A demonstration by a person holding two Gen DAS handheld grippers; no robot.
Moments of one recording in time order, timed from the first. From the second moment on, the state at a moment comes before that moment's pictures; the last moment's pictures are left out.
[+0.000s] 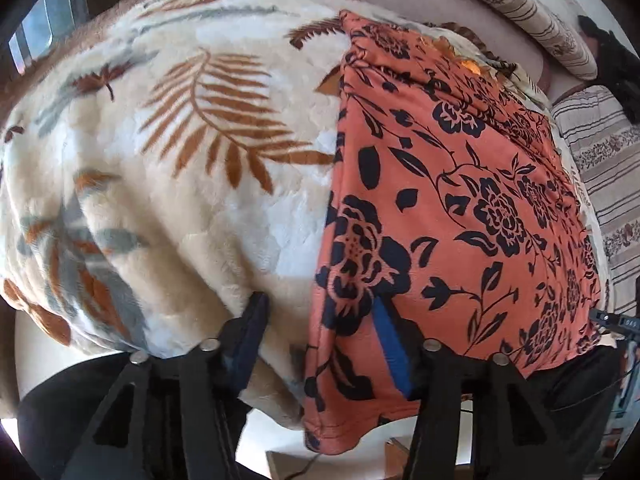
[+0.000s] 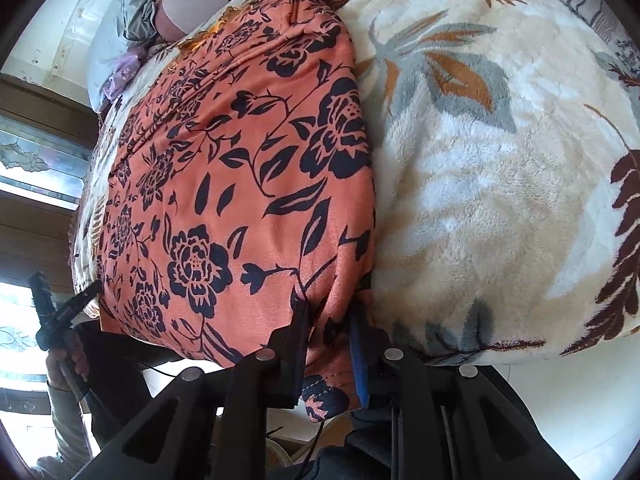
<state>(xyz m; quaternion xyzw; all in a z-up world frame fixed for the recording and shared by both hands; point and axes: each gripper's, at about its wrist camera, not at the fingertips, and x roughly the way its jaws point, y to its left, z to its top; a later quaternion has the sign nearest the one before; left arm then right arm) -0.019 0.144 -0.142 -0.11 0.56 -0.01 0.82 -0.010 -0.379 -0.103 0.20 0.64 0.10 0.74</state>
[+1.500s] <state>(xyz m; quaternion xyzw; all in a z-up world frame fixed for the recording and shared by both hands) -0.025 0.141 -0.130 -0.14 0.56 -0.06 0.82 -0.009 -0.398 -0.085 0.29 0.58 0.10 0.75</state>
